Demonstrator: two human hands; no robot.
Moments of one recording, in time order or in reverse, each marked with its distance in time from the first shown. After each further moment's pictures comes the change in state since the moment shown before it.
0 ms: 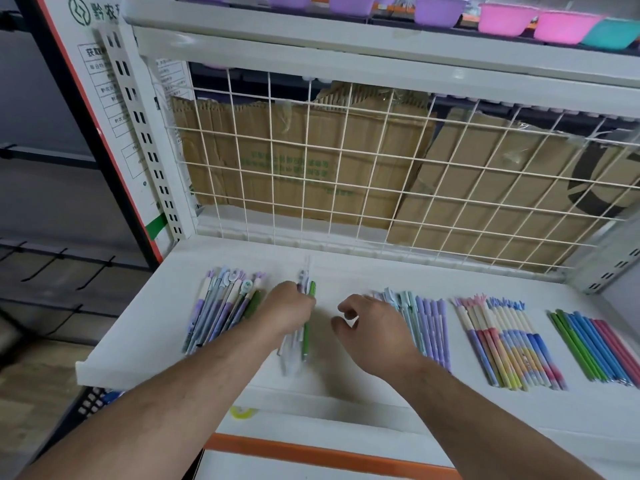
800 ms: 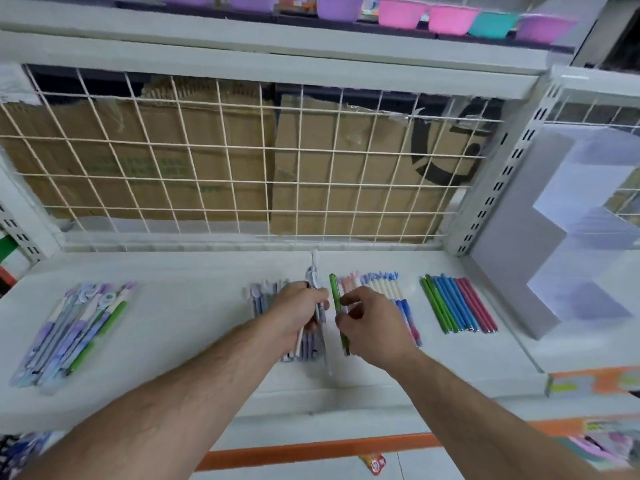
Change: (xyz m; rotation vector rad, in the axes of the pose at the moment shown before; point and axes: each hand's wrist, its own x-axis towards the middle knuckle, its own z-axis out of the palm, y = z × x) left_hand -0.054 0.129 0.168 -0.489 -0.249 0.000; right_hand -0.060 0.158 -0.103 0.409 0.077 0.309
